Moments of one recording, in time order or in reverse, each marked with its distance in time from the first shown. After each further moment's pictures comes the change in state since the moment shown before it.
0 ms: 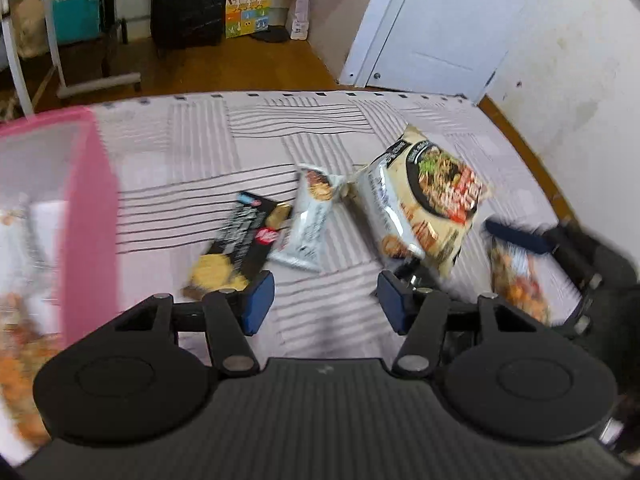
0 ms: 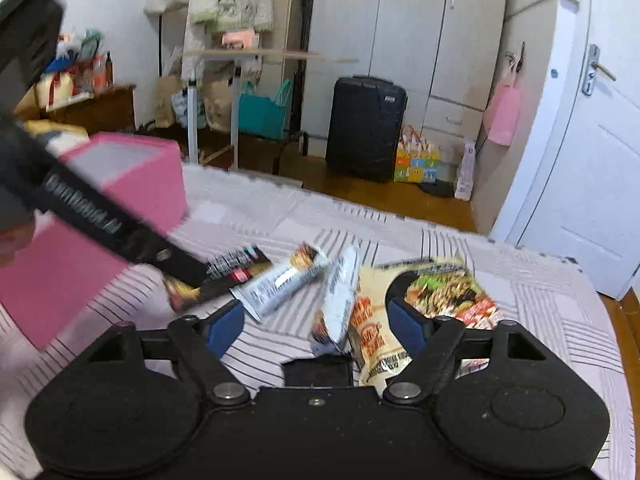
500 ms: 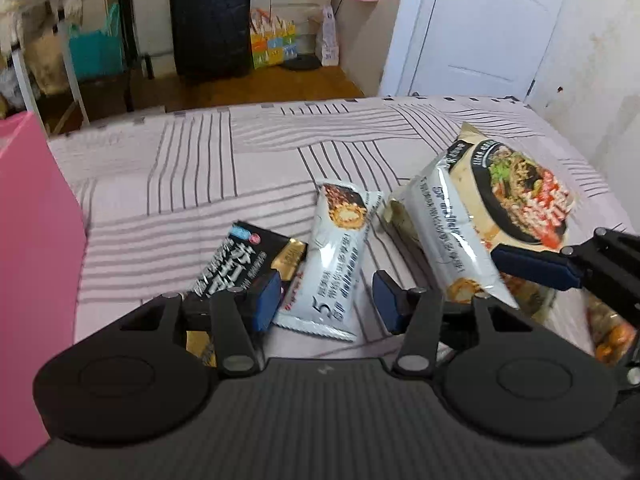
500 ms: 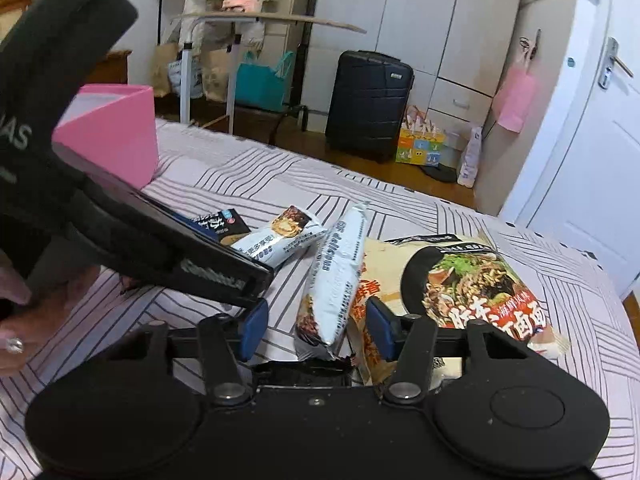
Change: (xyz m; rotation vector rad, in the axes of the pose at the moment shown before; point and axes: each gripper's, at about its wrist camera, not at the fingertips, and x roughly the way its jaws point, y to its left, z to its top) left arm 0.095 -0.013 -0.003 0.096 -0.112 0.193; right arm 0.060 0.003 -0.009 -0.056 0.063 -0.018
